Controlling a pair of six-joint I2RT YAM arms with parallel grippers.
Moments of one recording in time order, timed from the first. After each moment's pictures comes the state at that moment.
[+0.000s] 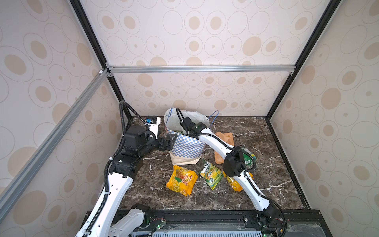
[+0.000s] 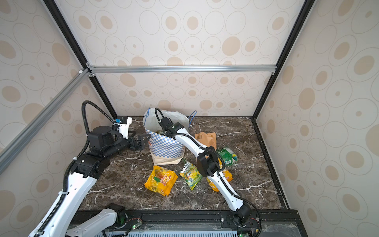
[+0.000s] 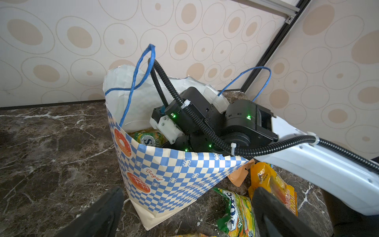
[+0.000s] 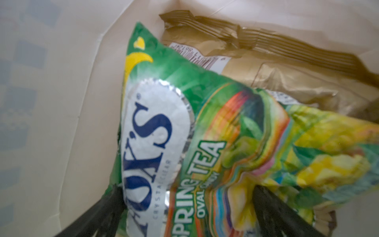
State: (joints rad) left arm -0.25 0.96 1.13 -0.54 0.27 -0.19; right arm 0.75 2.63 2.59 -1.04 -0.09 0.39
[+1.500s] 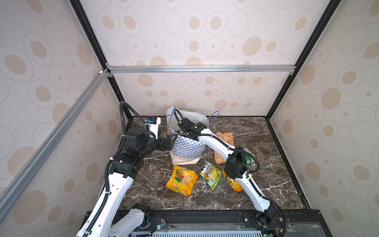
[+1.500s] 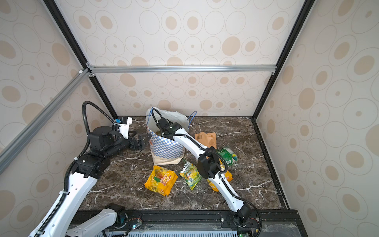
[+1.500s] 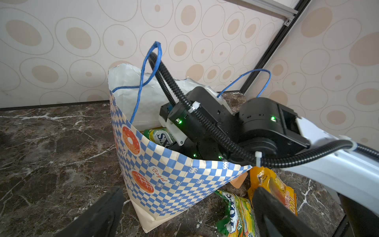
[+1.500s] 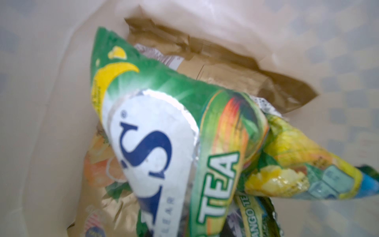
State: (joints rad) left arm -0.25 0.96 1.11 -0.52 0.28 -0.20; right arm 0.78 2.50 2.52 -1.11 0.19 0.37
